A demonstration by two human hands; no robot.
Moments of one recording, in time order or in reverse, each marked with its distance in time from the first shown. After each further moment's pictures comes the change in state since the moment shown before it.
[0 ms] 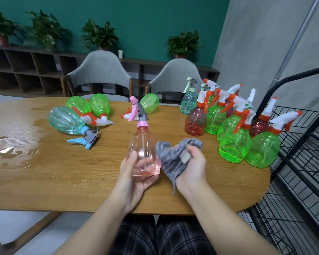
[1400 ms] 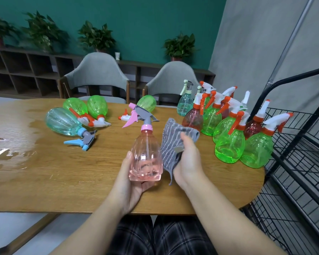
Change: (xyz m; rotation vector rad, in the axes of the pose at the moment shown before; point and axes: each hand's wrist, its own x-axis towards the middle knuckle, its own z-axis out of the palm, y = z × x) left_hand -0.005 0.001 0.005 0.115 -0.038 -0.016; right_hand -0.001 -0.013 0.013 -0.310 0.006 -0.098
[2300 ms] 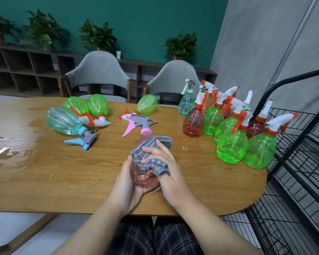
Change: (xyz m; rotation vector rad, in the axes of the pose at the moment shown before) left_hand 0.006 -0.002 0.001 -0.035 0.075 -0.052; right_hand -0.004 0.050 -0.019 -0.712 -0.414 -0.604
